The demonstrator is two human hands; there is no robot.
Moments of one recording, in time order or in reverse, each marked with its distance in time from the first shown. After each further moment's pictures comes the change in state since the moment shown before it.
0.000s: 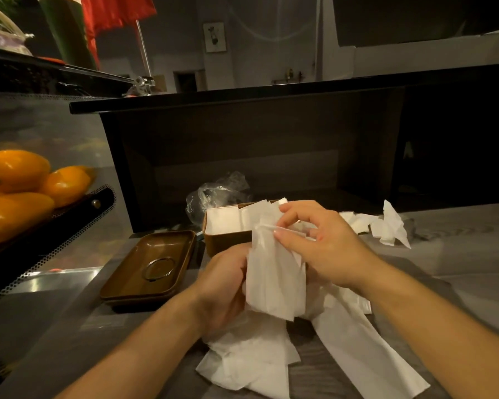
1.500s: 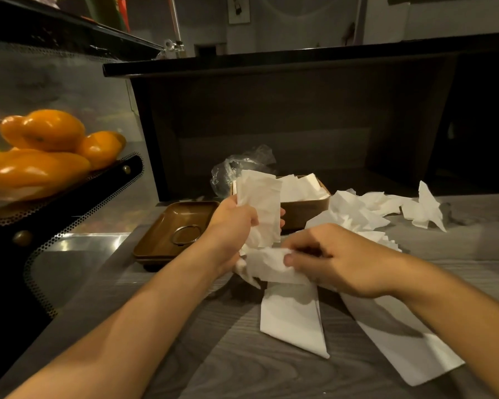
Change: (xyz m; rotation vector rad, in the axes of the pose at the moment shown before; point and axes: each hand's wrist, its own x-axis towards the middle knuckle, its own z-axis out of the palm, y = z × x) left_hand 0.006 0.011 -0.025 0.093 0.364 0.029; right_hand -0.020 -0.002 0.013 -0.218 -0.581 -0.086
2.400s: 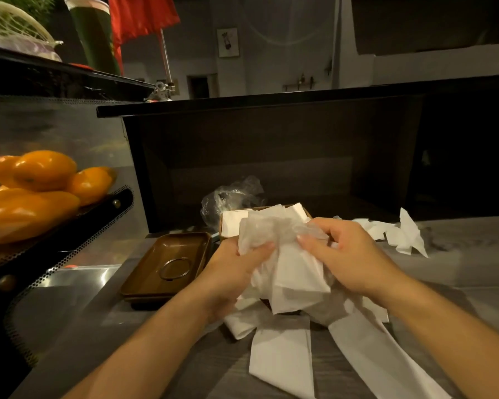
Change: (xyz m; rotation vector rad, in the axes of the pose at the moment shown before) left_hand 0.000 -0.009 0.006 0.002 -0.122 0.027; right_hand 0.004 0.014 -0.020 0.239 0.556 0.172
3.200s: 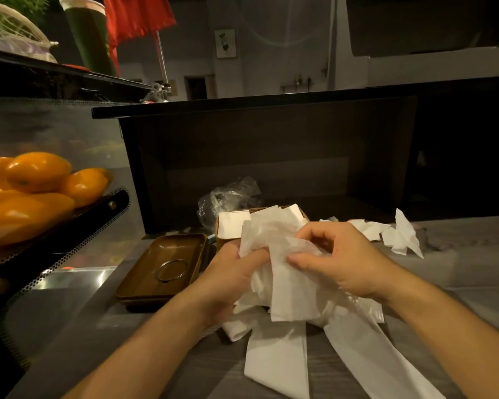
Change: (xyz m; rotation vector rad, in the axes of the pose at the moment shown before) left_hand -0.004 0.004 0.003 0.037 -0.093 0.003; right_hand 0.001 0.002 -0.007 0.040 -0.148 -0.047
